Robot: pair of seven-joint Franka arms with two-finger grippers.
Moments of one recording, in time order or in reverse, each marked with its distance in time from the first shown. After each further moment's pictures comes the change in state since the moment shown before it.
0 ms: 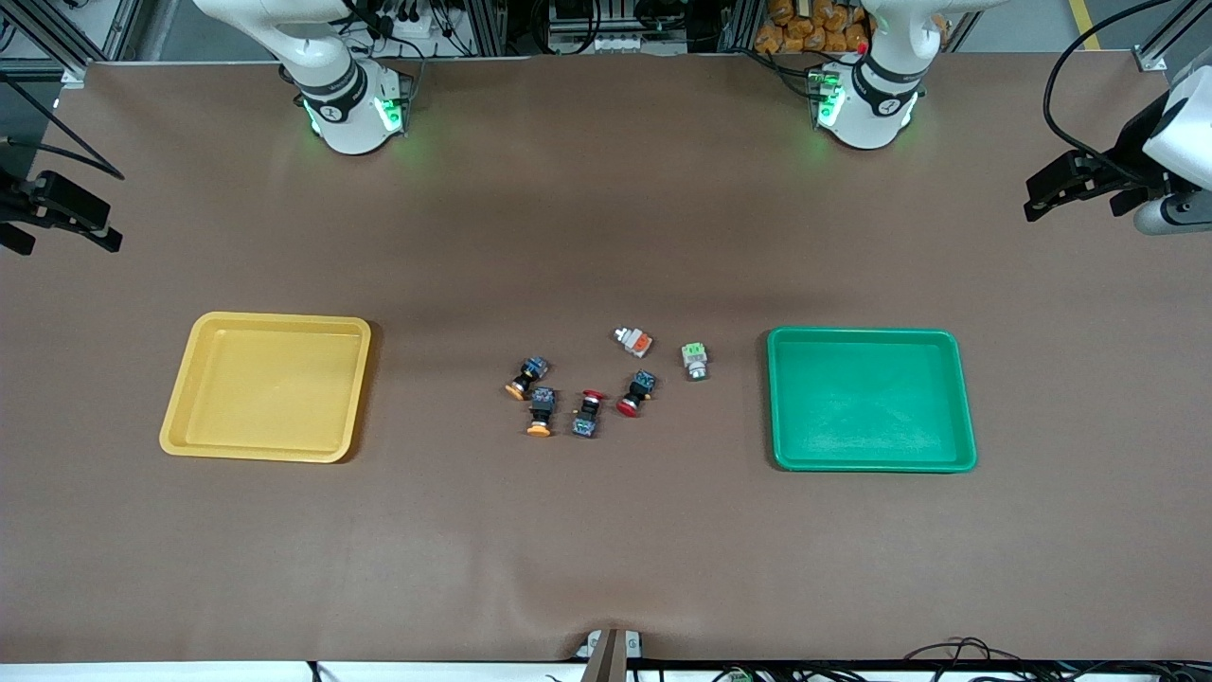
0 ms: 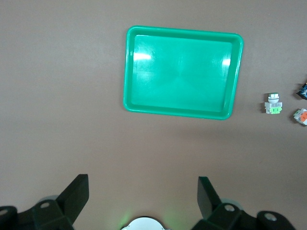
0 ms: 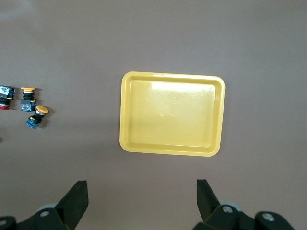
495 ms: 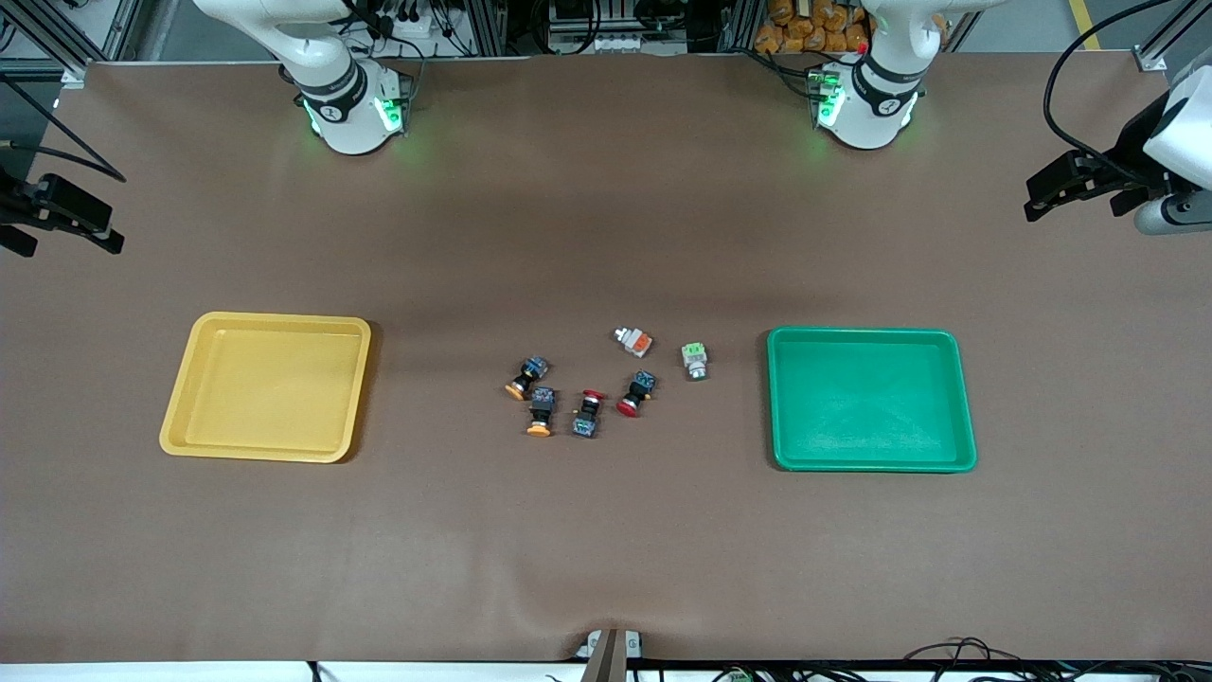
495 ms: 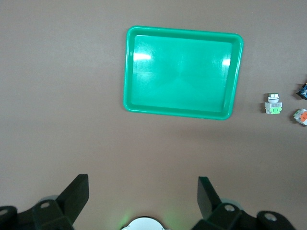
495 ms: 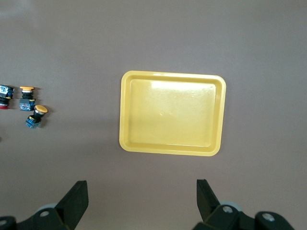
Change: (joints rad) left arm 0.000 0.001 0.000 0.000 0.000 0.000 0.000; right arm 0.000 0.009 0.000 0.000 0.000 0.001 0.000
